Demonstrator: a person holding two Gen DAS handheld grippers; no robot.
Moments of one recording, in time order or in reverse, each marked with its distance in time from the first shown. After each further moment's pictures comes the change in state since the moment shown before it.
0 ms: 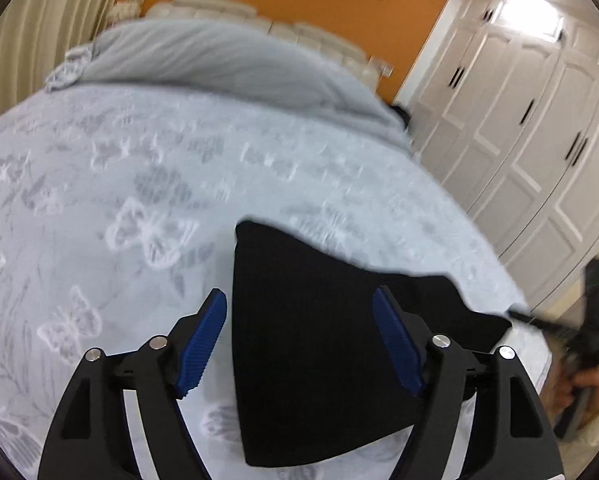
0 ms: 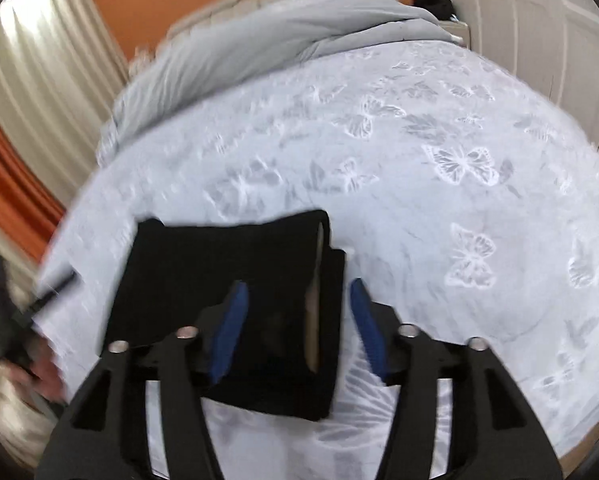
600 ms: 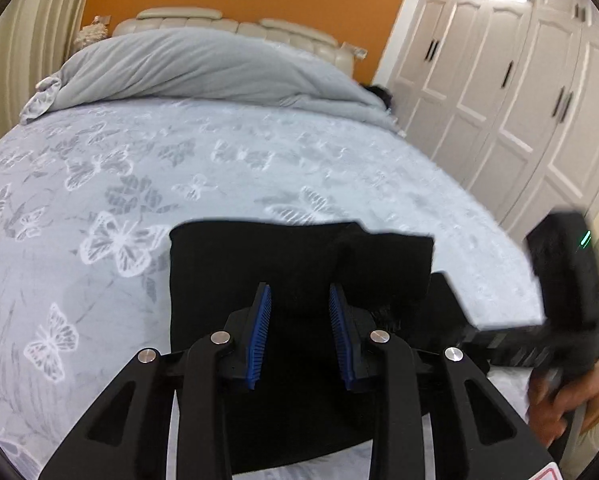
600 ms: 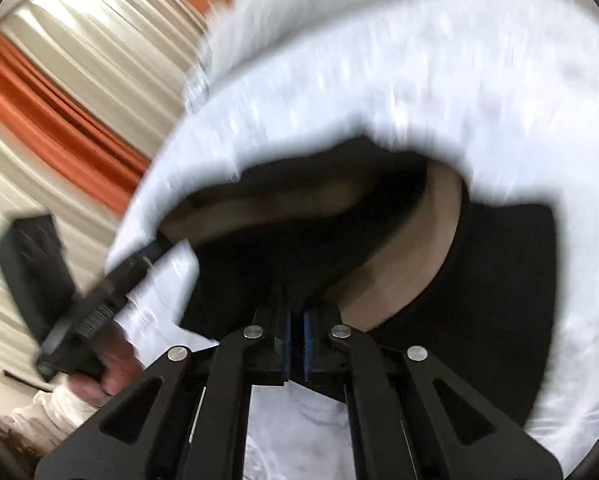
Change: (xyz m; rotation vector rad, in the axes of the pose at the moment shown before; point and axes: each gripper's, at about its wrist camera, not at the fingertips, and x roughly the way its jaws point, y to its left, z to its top) left arm 0.007 -0.034 -0.012 0.153 -0.037 -0.027; right arm 0.057 0.097 -0.007 -0.078 0.159 0.340
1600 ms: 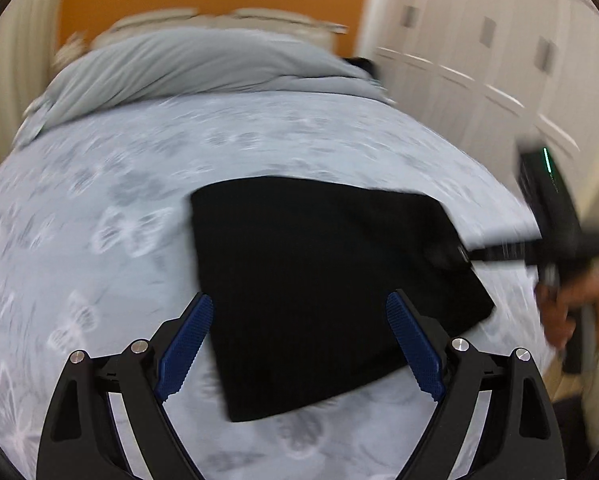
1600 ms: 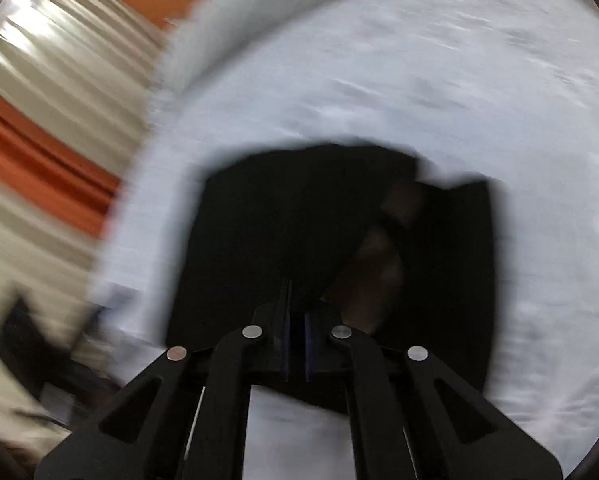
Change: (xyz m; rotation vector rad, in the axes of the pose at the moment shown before) left arm -0.015 -0.025 -0.032 0.183 0.091 0.026; right arm 0.001 -0.043 0.013 0.131 0.011 0.055
